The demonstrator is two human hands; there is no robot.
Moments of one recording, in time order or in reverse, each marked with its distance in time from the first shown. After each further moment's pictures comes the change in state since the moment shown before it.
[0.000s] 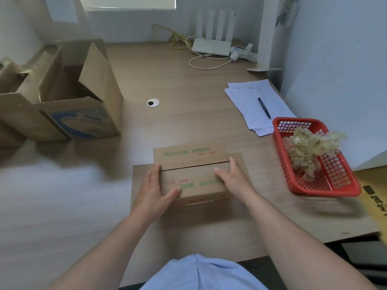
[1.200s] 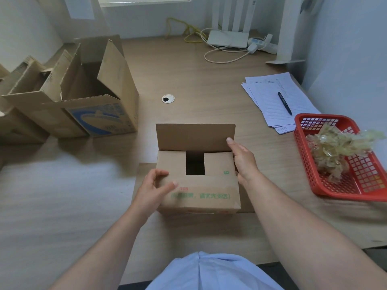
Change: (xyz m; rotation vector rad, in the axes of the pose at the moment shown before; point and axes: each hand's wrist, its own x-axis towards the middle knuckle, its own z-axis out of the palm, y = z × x) left_hand -0.002 -0.013 -0.038 -0.562 -0.070 -0.255; right_hand 0.046 -0.030 0.028 0.706 0.124 0.185
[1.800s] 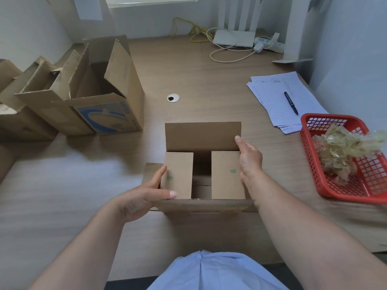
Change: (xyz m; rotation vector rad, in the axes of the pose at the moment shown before) left_hand -0.014 0.020 -0.035 -0.077 -0.546 -0.199; right_hand 0.010 0.004 0.004 0.033 0.170 -0.092
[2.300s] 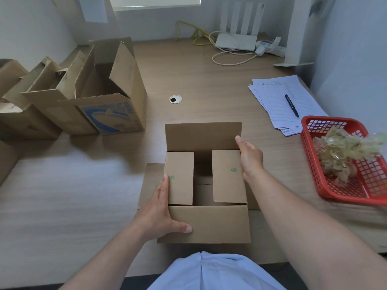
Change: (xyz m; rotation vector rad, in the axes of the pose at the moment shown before) left_hand 0.006 -0.045 0.031 0.893 0.366 -0.020; right_hand -0.008 -0.010 -0.003 -0.146 -0.065 -0.058
